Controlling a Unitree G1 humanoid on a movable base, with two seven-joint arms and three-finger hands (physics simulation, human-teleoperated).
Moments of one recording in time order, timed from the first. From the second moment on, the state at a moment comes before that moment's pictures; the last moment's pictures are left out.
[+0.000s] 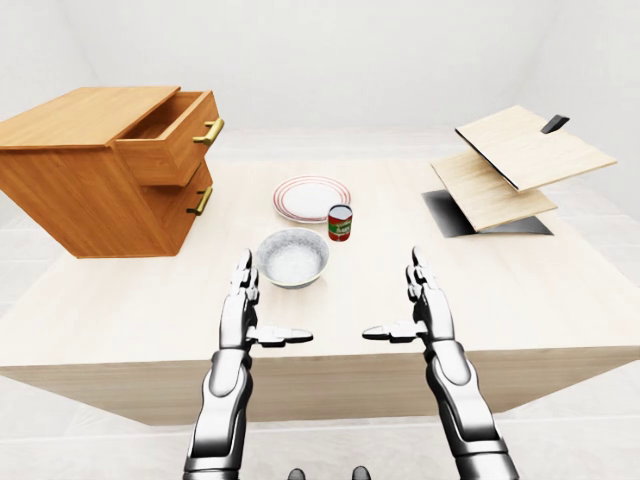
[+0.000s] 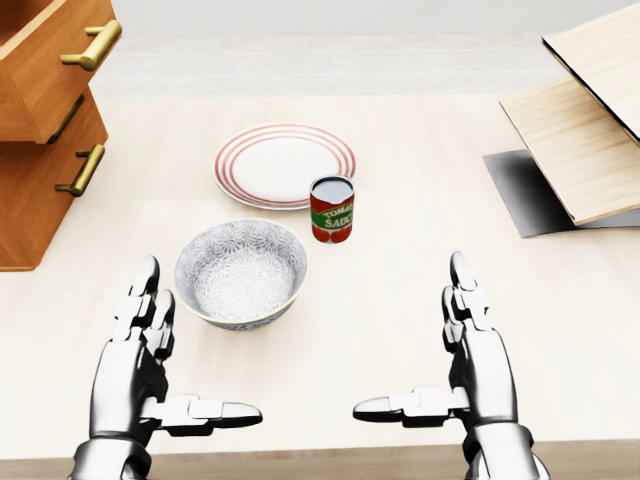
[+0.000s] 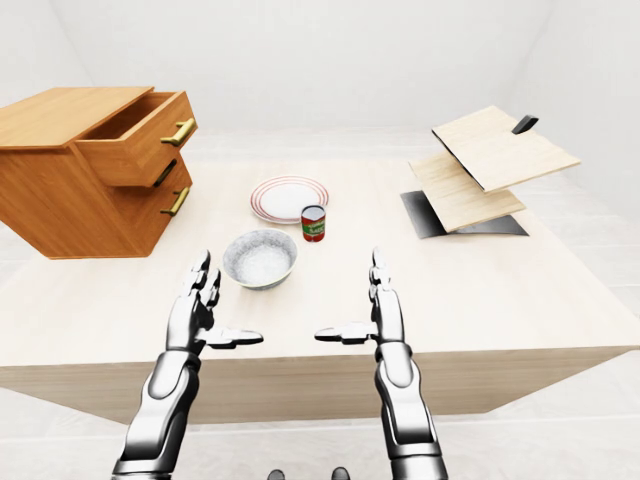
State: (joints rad) left arm 0.02 -0.01 0.00 -0.02 -0.03 -0.03 -0.03; right arm 0.00 -0.03 0.00 0.04 -0.01 -0.03 -0.01
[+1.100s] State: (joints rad) left arm -0.17 0.10 0.17 -0.68 -0.06 0.09 0.01; right arm -0.15 -0.10 -0.17 -0.66 0.06 0.09 0.01
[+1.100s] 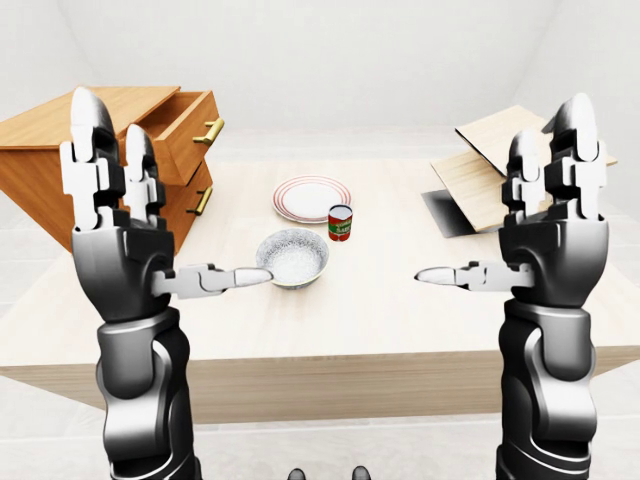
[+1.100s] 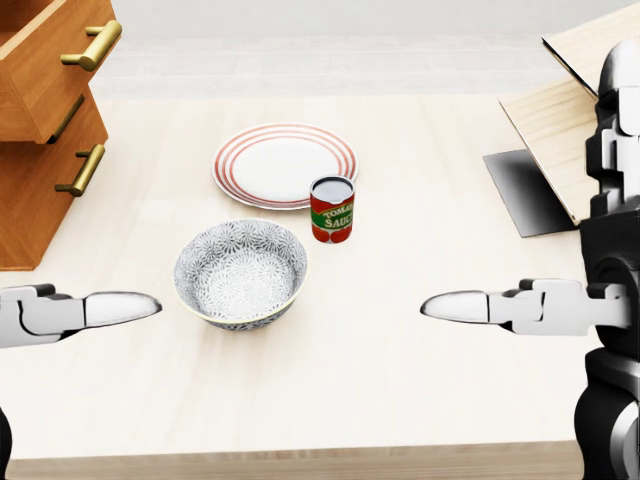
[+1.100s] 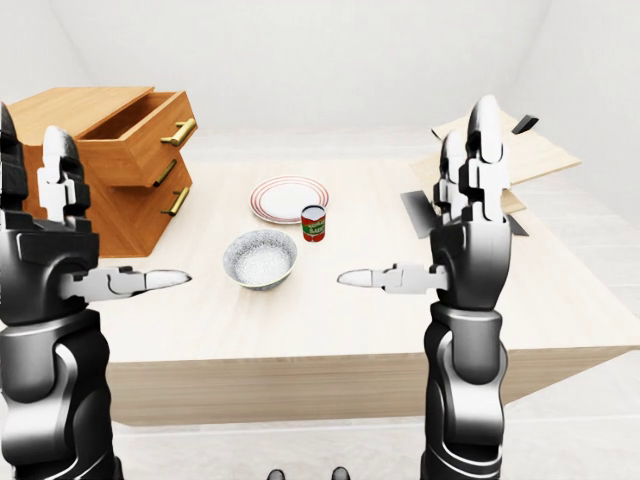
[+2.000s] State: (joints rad) left arm -0.20 0.11 0.19 -0.73 -0.08 0.09 0.02; right arm -0.16 -0.11 -0.18 -0.72 0.06 0.09 0.04
